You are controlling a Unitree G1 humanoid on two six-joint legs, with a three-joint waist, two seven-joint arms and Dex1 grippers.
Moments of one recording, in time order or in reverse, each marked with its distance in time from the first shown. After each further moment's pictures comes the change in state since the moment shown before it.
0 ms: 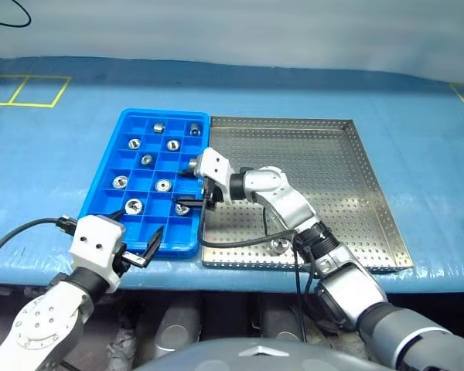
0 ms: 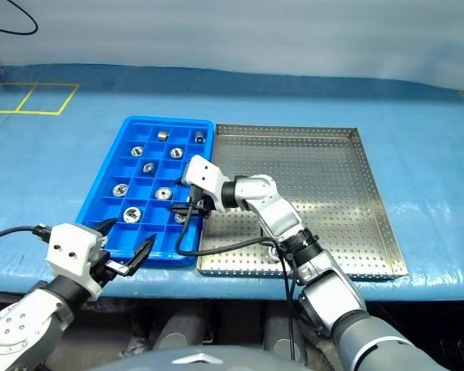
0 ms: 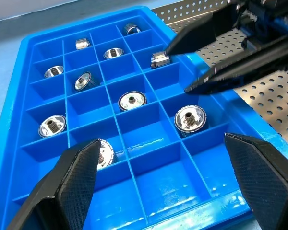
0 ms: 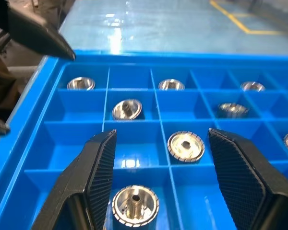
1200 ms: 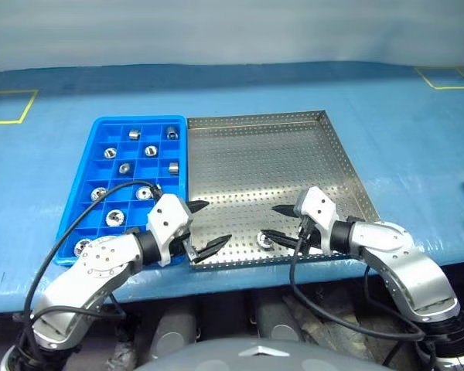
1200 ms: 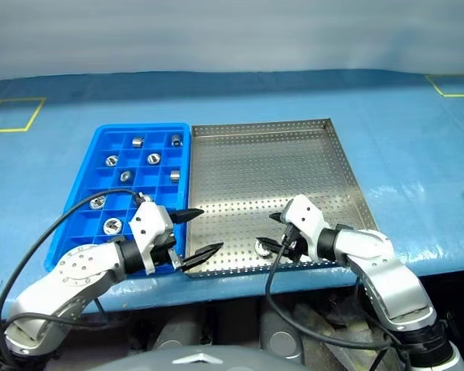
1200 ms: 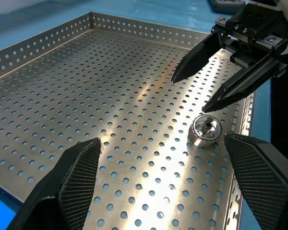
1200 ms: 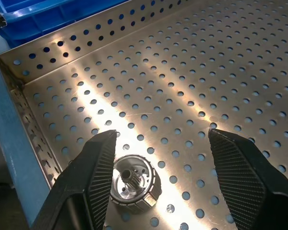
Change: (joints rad) left arm -0.466 0.000 -0.341 0.248 0.048 0.017 -0.445; right arm 0.652 -0.500 -0.280 -0.697 0.183 0.401 -0.092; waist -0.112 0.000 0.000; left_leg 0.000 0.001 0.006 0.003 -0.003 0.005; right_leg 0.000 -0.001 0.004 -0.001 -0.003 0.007
